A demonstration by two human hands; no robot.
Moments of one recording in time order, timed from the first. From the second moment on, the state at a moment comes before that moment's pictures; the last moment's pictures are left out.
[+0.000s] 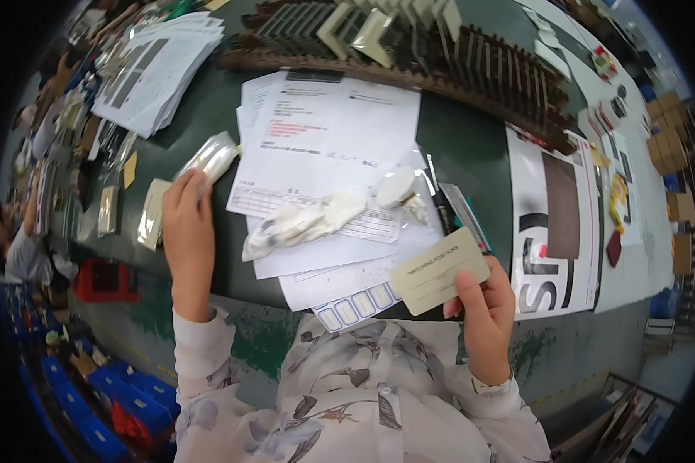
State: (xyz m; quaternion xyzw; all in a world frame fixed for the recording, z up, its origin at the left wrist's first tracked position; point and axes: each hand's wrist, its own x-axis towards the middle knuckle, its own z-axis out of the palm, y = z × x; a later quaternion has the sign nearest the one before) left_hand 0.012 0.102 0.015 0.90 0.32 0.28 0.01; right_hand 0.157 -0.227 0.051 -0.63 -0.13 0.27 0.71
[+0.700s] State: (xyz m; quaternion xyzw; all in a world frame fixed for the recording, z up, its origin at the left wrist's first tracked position) left_hand 0.023 0.032 0.093 0.77 0.24 0.27 0.53; right_hand 0.160 -0.243 0.055 -0.57 -0.17 0.32 0.74
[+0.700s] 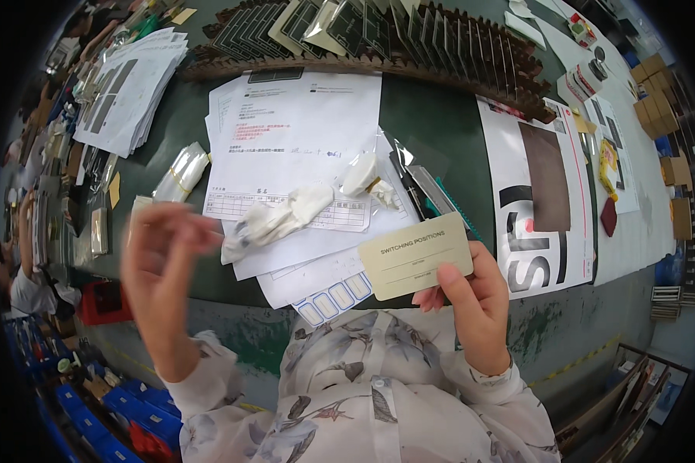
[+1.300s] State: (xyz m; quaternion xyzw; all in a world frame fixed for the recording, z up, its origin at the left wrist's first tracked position) left_hand 0.034 -0.037 0.063 0.47 0.27 0.10 0.83; right_hand 0.140 -0.223 0.057 -0.58 -0.22 0.32 0.71
